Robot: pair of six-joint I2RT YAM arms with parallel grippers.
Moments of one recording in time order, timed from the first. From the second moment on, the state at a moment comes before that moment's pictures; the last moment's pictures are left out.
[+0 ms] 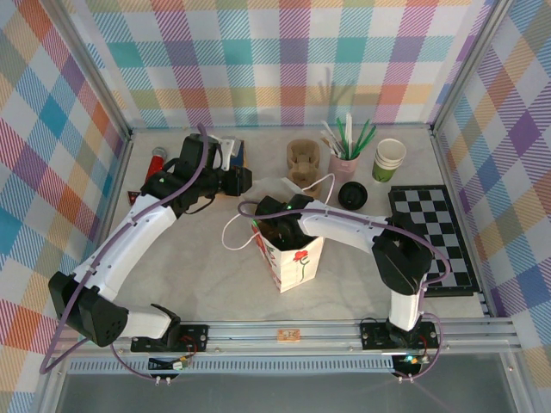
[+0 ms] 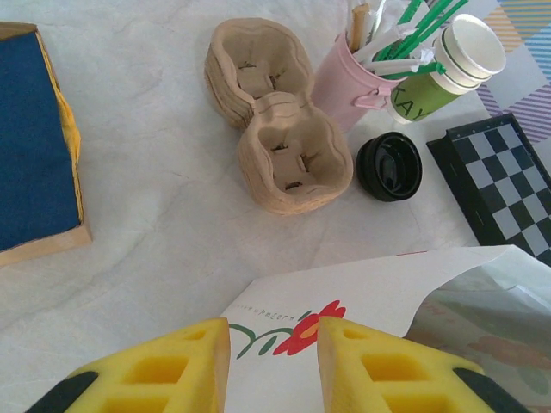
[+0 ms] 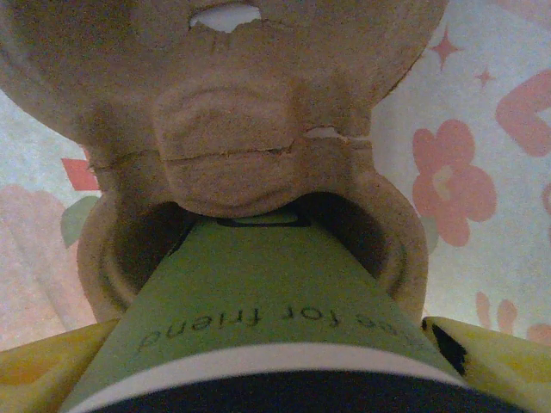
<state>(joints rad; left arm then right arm) -0.48 1.34 1.36 -0.70 0.17 -0.32 0.95 1.85 1.40 -1.08 -0.02 0.59</state>
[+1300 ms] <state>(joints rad) -0.48 1.32 1.35 -0.68 0.17 -0.34 0.95 1.86 1.38 -1.06 -0.01 0.60</state>
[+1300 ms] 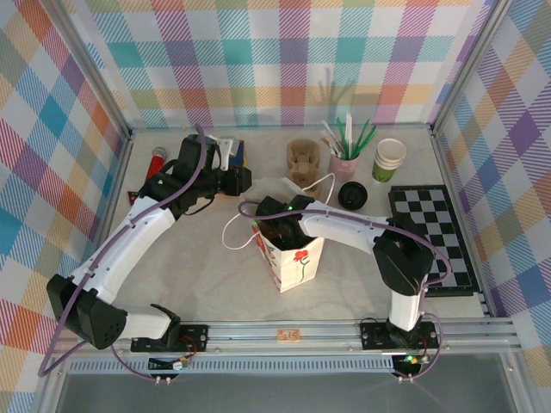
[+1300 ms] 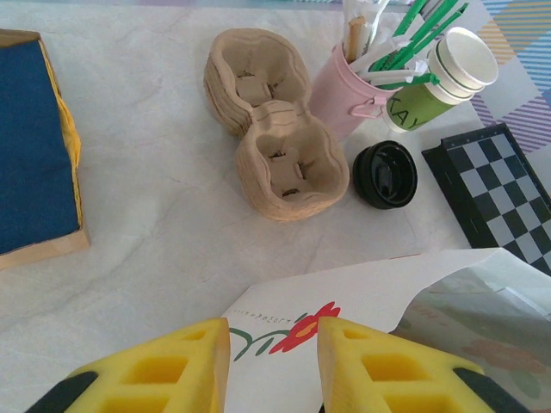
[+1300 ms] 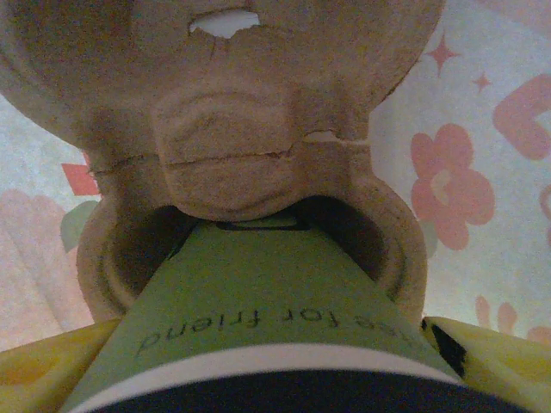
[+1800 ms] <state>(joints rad) -0.48 1.32 1.35 -0.68 0.17 -0.34 0.95 1.86 1.41 -1.08 -0.01 0.59</state>
